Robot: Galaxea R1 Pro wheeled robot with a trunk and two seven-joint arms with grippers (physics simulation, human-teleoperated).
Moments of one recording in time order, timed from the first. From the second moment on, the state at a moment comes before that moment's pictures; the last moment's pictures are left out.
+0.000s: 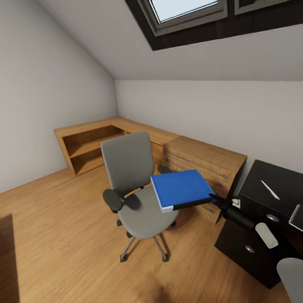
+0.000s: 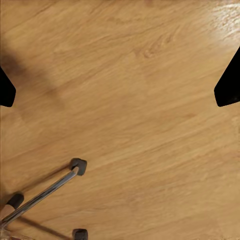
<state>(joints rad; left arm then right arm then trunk) -0.10 -0.05 0.34 -0.44 0.08 -0.40 -0.08 -0.69 -0.32 -0.18 -0.58 -0.80 0.65 0.85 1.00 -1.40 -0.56</state>
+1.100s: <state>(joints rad) -0.10 -0.05 0.34 -0.44 0.07 -0.40 -0.08 -0.69 -0.36 -0.18 -0.59 -0.80 0.69 0.89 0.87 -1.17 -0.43</state>
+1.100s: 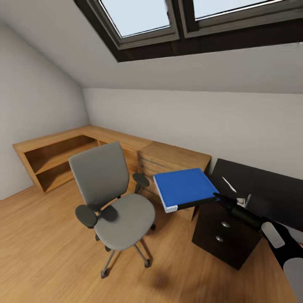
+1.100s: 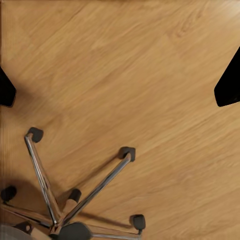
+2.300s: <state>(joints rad) -0.10 -0.05 0.34 -0.44 0.07 -0.40 -0.08 -0.69 -0.36 -0.18 -0.59 -0.80 0.69 0.90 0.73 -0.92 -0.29</state>
